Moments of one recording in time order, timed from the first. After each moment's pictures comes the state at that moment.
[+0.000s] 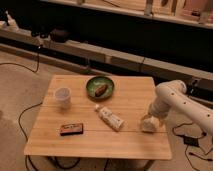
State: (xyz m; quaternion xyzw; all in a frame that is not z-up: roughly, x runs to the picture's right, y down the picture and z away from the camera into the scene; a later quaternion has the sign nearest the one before) arm 0.276 0.197 0.806 -0.28 -0.23 -0.52 0.77
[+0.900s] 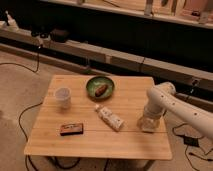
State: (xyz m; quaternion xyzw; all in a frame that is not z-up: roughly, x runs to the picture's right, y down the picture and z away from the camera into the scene) arm 0.261 0.207 0.835 -0.30 -0.23 -0.52 0.77
